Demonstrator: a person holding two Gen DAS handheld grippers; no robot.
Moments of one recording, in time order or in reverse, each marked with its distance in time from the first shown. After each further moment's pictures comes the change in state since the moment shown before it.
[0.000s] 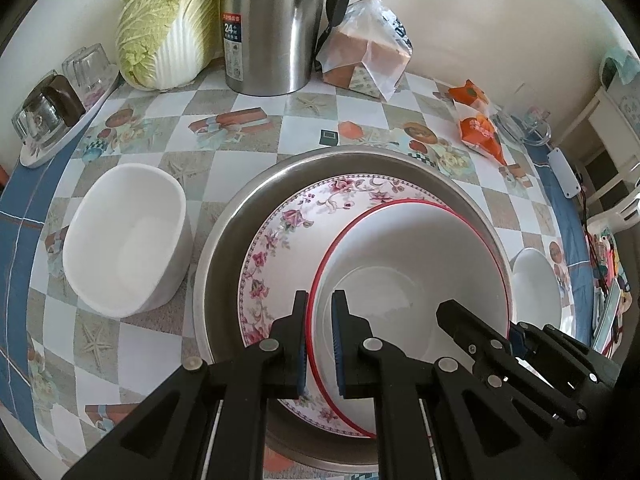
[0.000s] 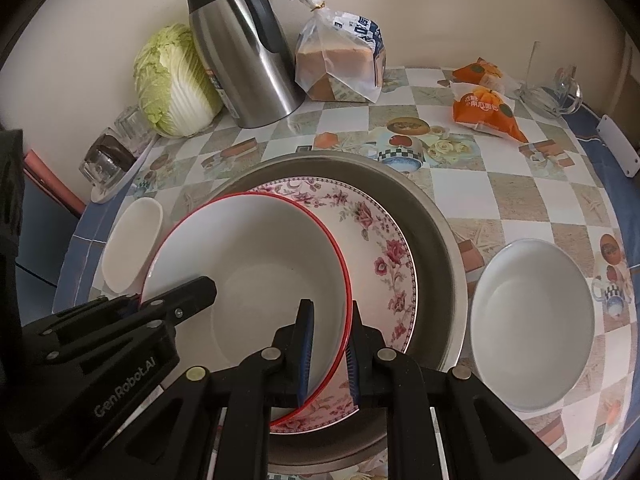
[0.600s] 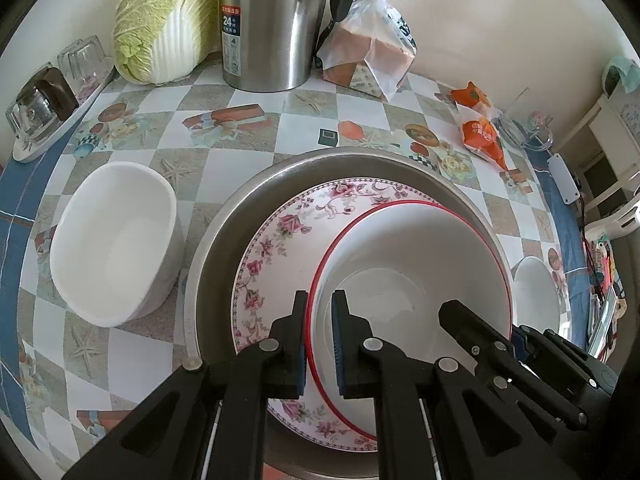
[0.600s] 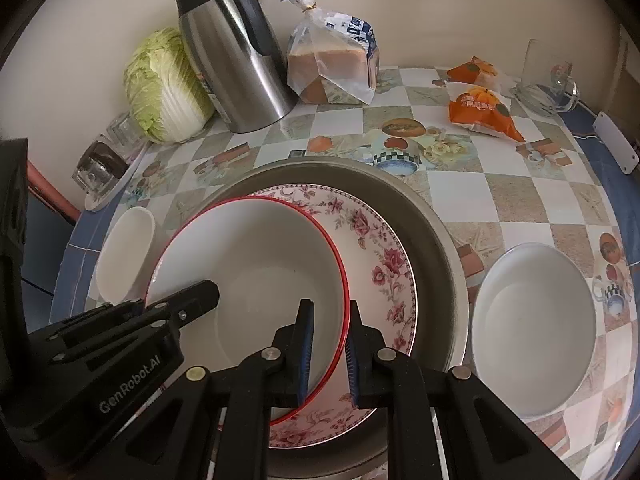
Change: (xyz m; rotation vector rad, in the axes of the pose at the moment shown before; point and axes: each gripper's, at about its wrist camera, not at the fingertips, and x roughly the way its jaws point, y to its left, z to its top) left arm 0.008 0.002 0.006 -0.017 0.011 -0.028; right arm 0.005 -0.002 0.005 0.026 -0.007 -0.014
